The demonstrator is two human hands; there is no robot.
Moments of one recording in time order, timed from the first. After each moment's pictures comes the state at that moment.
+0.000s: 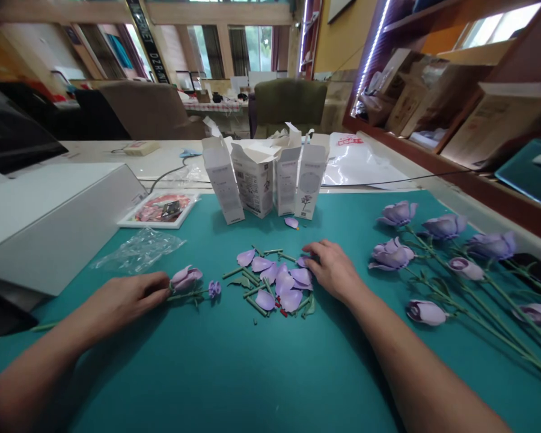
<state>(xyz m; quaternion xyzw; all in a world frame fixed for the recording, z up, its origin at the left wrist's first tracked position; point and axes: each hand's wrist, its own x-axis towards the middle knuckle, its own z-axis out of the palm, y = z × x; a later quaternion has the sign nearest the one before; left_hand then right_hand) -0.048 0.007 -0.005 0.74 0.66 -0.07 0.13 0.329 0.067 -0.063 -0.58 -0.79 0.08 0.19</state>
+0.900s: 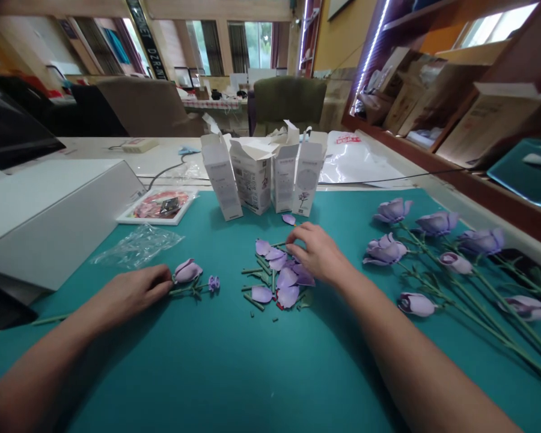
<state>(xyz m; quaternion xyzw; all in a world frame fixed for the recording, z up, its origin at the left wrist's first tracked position) -0.046 0.010 -0.017 0.73 0.67 -0.07 0.12 0.312 0.073 -0.031 -0.48 -0.84 0.11 0.23</state>
